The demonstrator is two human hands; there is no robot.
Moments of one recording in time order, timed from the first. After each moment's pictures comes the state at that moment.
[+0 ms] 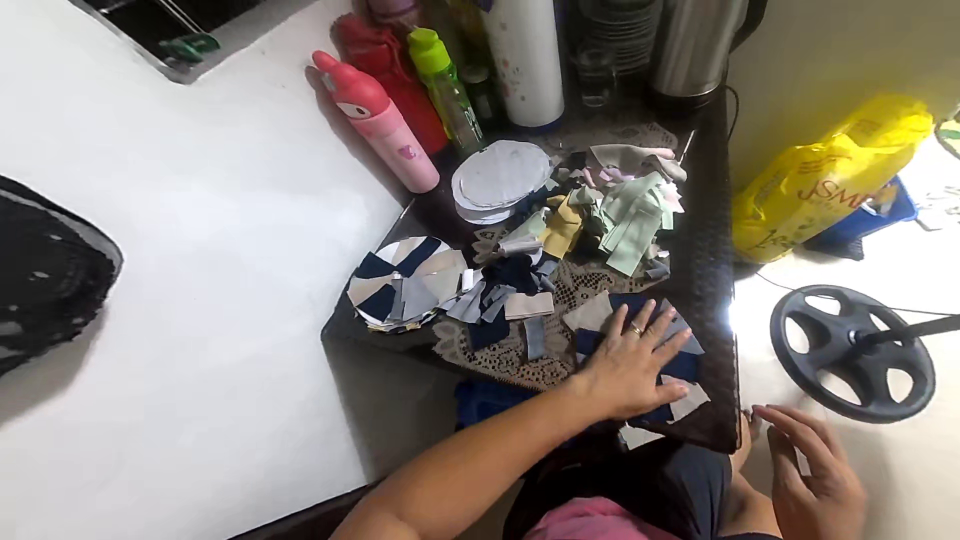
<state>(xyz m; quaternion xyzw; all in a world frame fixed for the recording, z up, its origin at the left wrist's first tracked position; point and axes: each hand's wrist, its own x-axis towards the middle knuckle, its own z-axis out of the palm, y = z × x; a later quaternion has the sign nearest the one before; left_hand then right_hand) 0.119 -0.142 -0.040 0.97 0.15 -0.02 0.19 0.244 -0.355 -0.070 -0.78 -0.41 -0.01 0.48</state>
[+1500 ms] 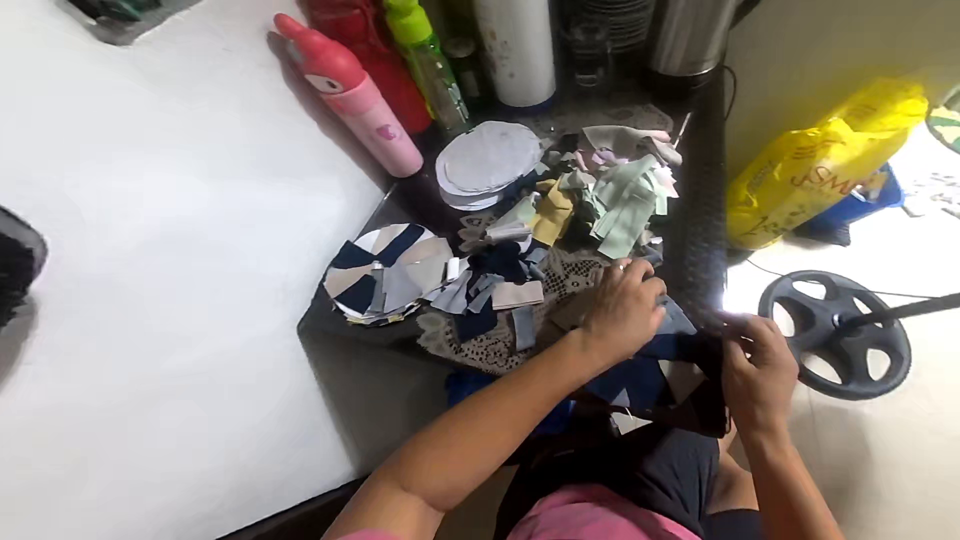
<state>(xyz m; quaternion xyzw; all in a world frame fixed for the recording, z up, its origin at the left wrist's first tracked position) 0.151 -0.115 -0.010 0.93 0.26 0.10 0.24 0.267 -0.268 -0.053 -0.78 -0.40 0.01 0.48</state>
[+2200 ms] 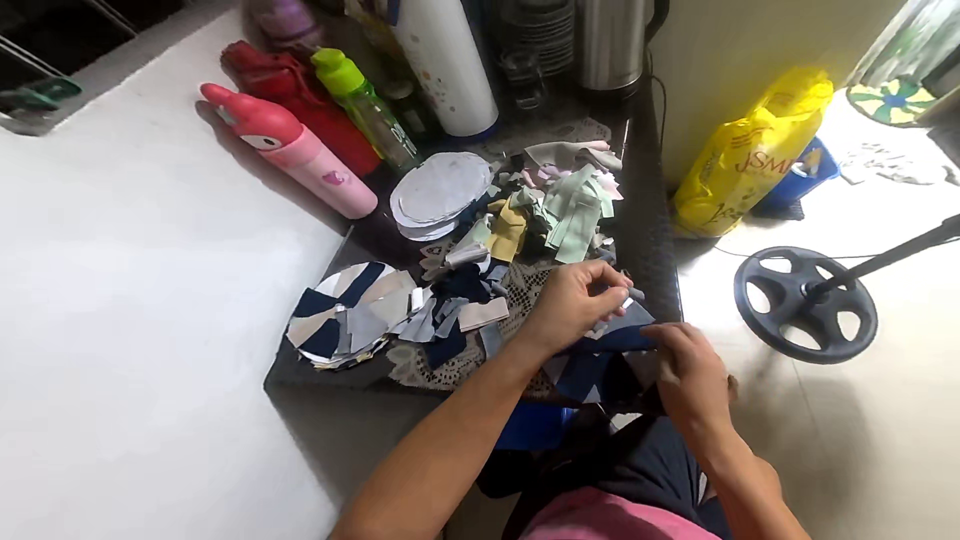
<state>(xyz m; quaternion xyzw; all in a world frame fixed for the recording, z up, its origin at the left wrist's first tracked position) 0.133 -0.115 0.034 0.75 0.23 0.18 0.59 0.229 -0.281 -0.039 -0.78 -0.43 0.07 0.46</state>
